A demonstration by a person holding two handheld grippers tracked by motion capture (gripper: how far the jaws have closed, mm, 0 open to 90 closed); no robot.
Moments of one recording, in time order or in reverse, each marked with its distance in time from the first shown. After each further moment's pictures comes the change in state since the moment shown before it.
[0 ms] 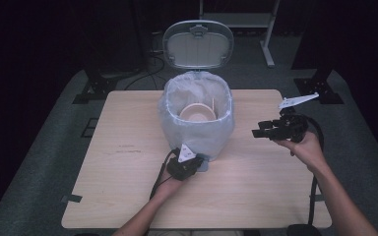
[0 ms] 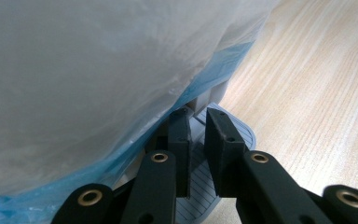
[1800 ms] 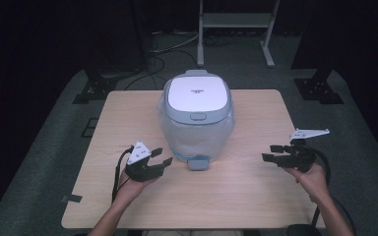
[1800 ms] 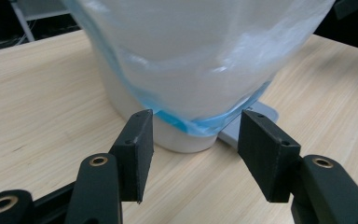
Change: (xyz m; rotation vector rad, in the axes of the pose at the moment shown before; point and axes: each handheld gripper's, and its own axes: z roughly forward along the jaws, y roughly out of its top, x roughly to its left) left arm 0.045 -0.014 -0.118 -0.156 0.074 -0.067; right arm -0.009 -0.100 0.007 -0.055 -0.082 0.096
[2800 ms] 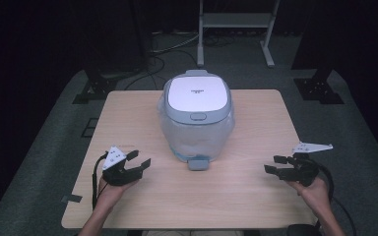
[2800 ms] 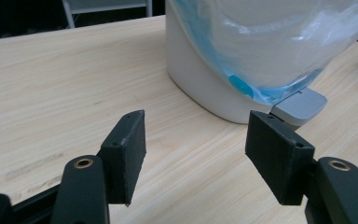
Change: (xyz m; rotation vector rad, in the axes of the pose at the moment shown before) left arm 0.033 -0.031 -0.041 -0.028 0.118 -0.094; right arm 0.010 -0.036 -0.003 -0.014 -0.034 0.008
